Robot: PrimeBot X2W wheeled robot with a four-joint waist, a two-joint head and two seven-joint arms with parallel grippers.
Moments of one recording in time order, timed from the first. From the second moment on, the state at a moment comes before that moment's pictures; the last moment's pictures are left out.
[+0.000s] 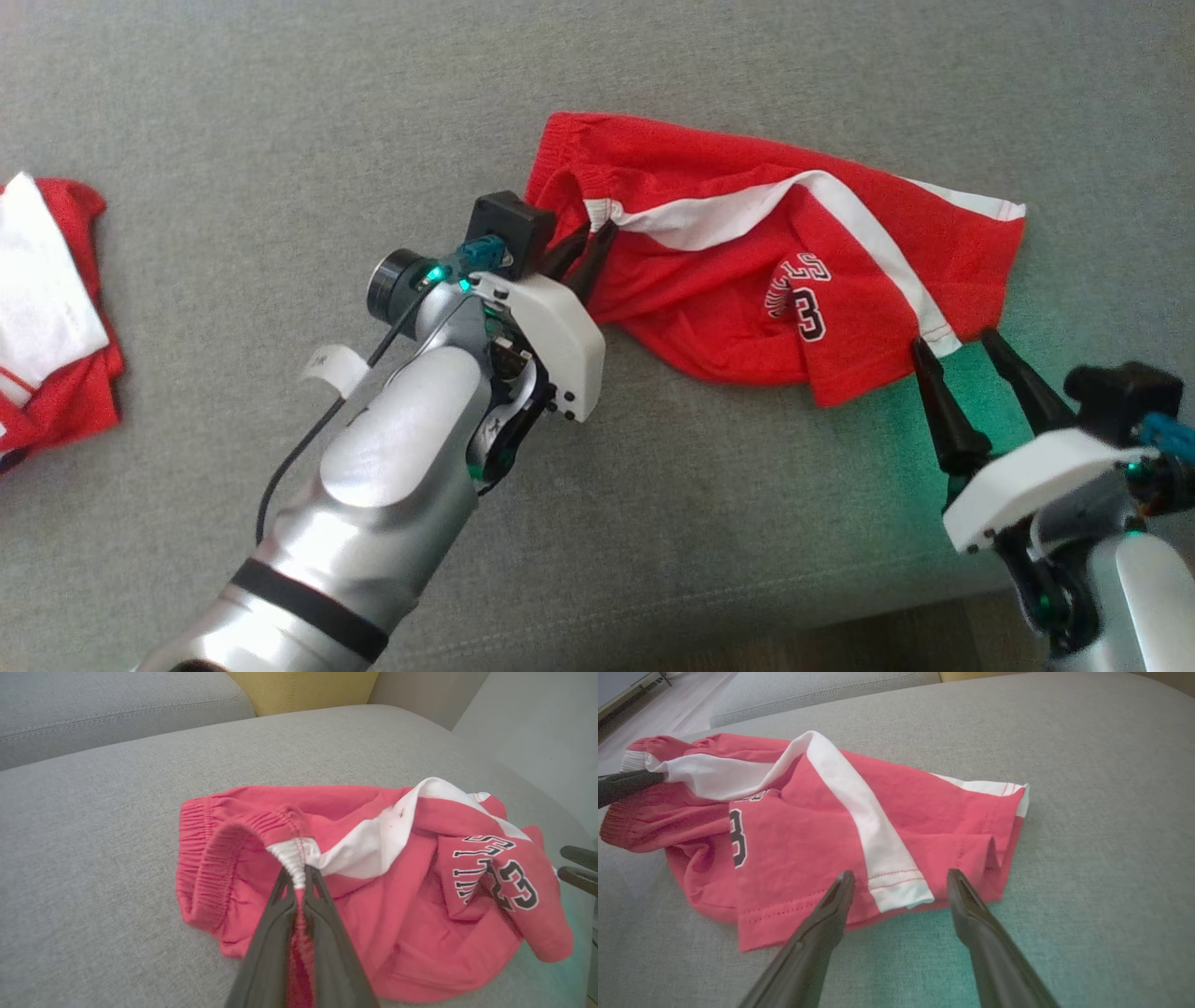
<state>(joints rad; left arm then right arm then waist) -0.70 0.05 -0.74 0.58 -0.46 0.01 0.01 -0.05 -0.17 0.06 0.03 0.30 0.13 0.21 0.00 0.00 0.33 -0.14</state>
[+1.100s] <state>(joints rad) -0.62 0.31 -0.63 0.00 -0.38 0.20 -0.13 -0.16 -0.29 -0.07 -0.34 0.27 0.13 0.20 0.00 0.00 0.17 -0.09</state>
